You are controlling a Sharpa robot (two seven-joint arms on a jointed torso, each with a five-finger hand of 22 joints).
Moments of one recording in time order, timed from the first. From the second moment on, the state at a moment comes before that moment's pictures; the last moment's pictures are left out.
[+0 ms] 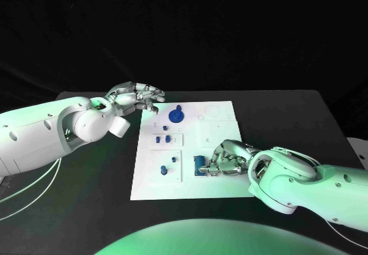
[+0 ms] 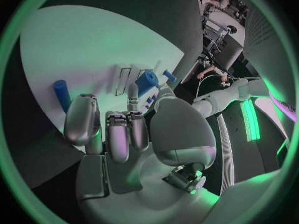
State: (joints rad) left arm 1.21 -0.92 -0.03 1.47 -0.14 -0.01 0.17; left_hand 1.34 -0.17 0.41 0.20 0.32 0.87 0.16 0.38 0.33 1.02 0.10 0.39 0.08 1.11 0.03 1.05 0.42 0.17 1.06 0.13 0.37 1.15; right arm 1.08 -0.93 -0.17 1.95 -1.34 -0.36 -0.57; right_hand 1.10 -0.06 -0.14 0.29 0.26 1.00 0.05 0.55 0.47 1.47 -0.02 1.50 1.31 1.47 -0.08 1.57 1.31 0.08 1.45 0.03 1.13 1.31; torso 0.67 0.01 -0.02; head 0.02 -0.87
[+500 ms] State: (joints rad) left arm 1.21 -0.92 -0.03 1.47 -0.14 -0.01 0.16; left_hand 1.34 -0.17 0.41 0.20 0.32 0.87 0.16 0.38 0.33 1.02 0.10 0.39 0.08 1.11 0.03 1.05 0.42 0.17 1.06 0.13 0.37 1.15; right arm 1.08 -0.91 -0.17 1.92 -1.33 -0.33 -0.56; right_hand 1.17 -0.03 -0.14 0.29 0.34 1.01 0.04 0.55 0.48 1.46 -0.03 1.50 1.31 1.46 -0.08 1.57 1.31 0.08 1.45 0.03 1.13 1.31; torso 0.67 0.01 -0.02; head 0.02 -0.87
